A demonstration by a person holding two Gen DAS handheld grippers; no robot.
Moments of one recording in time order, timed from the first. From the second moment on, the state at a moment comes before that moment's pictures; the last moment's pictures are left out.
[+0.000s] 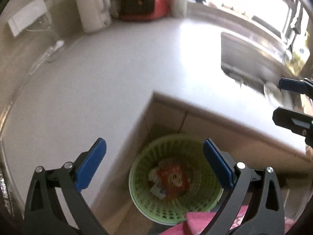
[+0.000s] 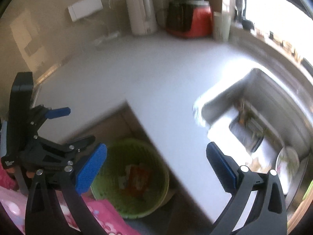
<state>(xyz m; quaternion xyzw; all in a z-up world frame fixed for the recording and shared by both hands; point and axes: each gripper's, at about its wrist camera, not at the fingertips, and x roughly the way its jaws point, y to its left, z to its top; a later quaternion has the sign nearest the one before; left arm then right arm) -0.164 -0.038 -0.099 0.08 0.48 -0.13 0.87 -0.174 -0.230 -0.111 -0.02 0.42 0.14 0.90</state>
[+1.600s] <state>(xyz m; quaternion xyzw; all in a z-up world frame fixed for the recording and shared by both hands) -0.084 -0.015 0.065 0.00 0.35 0.03 0.94 -0.099 -0.222 0.042 -0.05 0.22 0.14 0.96</state>
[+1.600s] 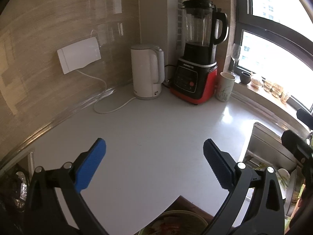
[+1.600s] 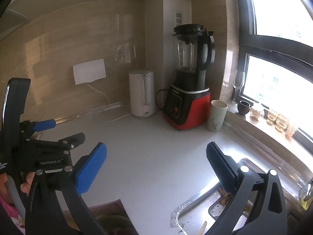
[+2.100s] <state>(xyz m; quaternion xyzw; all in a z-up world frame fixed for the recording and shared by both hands) -0.091 -0.011 0.065 0.00 0.34 0.04 0.94 -0.108 -0.211 0.041 -0.05 0.23 0.14 0.96</state>
